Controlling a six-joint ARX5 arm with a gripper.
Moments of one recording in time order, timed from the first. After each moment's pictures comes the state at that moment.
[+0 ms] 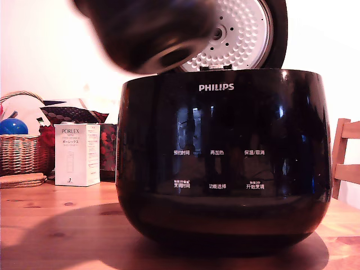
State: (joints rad) arm -0.82 1.36 1.60 -1.10 0.26 0.73
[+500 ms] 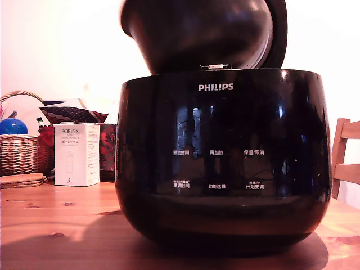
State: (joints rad) arm -0.89 1.49 1.60 -1.02 0.28 0.75
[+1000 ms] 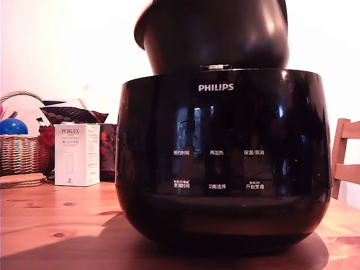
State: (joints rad) arm -0.93 1.58 1.60 -1.09 0.18 0.91
